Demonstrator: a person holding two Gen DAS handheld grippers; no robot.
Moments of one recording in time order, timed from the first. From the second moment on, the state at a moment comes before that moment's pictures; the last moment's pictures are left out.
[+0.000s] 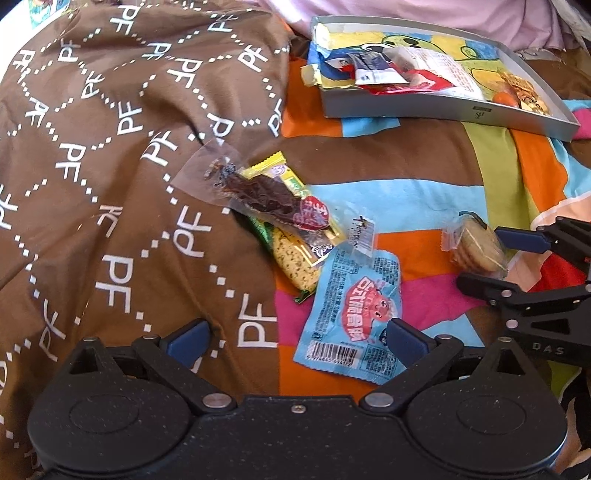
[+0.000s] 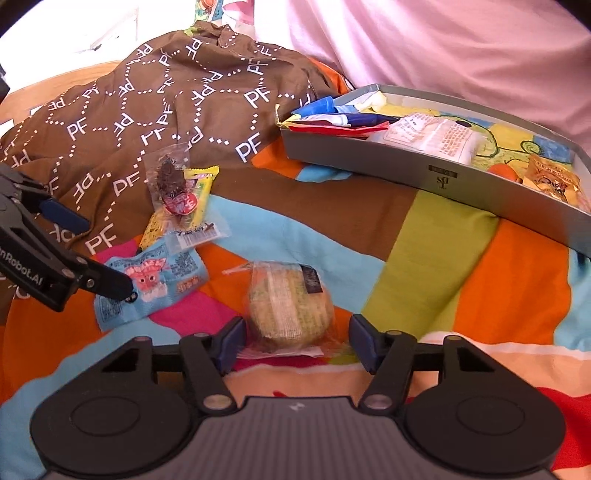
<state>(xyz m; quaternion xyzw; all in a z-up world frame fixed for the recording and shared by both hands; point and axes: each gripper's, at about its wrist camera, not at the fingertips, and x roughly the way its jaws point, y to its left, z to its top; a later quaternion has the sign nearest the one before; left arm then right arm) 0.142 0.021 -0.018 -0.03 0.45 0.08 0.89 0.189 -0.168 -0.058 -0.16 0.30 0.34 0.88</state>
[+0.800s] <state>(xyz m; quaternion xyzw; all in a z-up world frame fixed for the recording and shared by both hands) 0.147 -0.028 -0.035 0.10 0.43 0.01 0.90 0.194 -0.175 -0.057 -0.17 0.29 0.37 0.86</state>
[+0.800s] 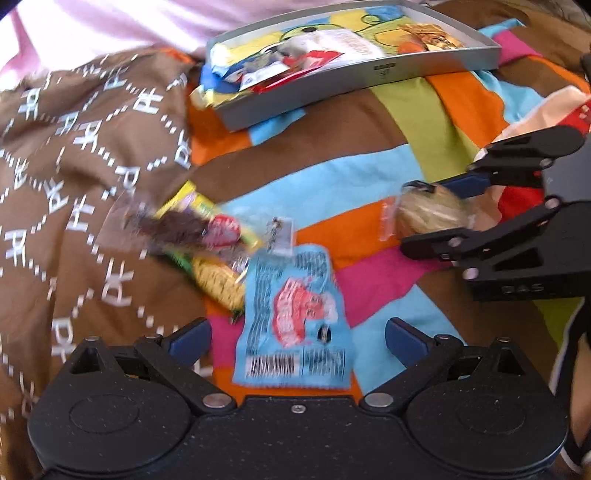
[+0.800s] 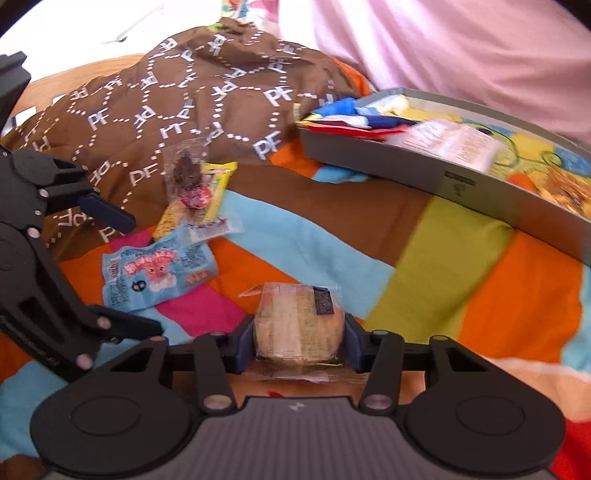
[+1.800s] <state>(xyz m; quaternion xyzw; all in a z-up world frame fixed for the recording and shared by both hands) 0.133 -0.037 -0.029 -0.04 0.46 -0.03 0.88 0.166 -0.221 -0.052 -0.14 0.32 0.37 0.86</state>
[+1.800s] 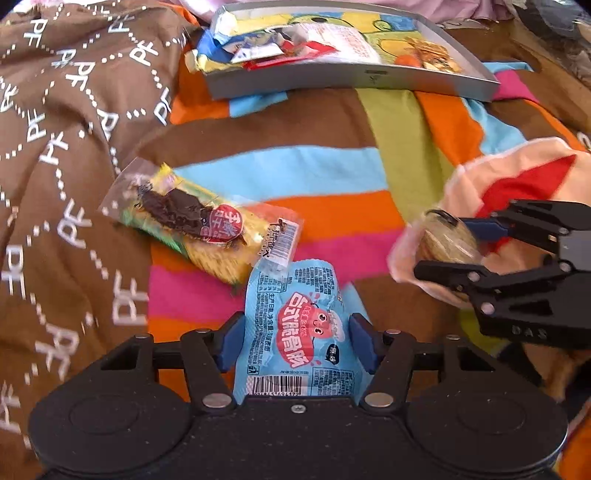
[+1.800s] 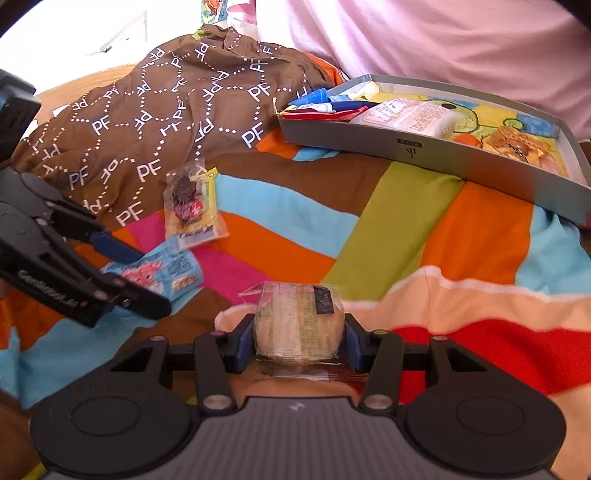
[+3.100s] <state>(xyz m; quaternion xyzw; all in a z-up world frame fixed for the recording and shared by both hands) 0.090 -0.088 -0.025 -0.13 0.55 -0.17 0.81 0.115 -0.260 -0.031 -0.17 0.35 0.36 0.85</state>
